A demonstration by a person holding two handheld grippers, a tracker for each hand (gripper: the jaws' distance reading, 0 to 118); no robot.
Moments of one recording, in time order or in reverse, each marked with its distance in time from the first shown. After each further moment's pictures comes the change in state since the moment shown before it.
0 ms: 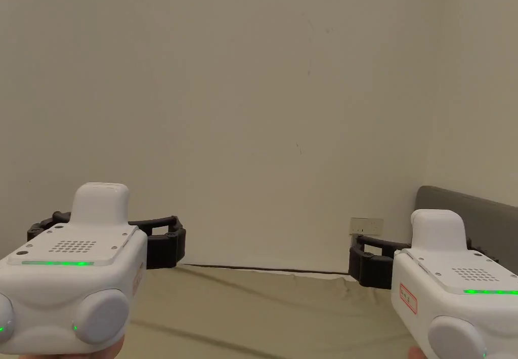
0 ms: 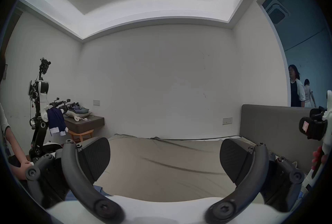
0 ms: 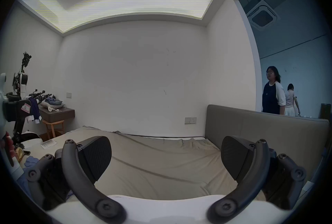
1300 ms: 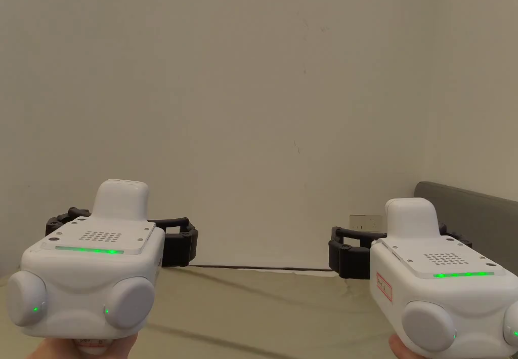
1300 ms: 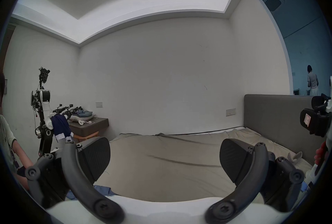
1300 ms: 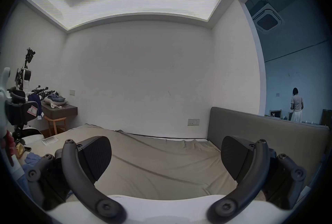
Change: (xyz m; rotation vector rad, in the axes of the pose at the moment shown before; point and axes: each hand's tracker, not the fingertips) left arm 0.016 0.009 -0.002 -0.044 0.017 -0.084; right arm -0.020 0.006 -0.003 -0.005 0.030 0.031
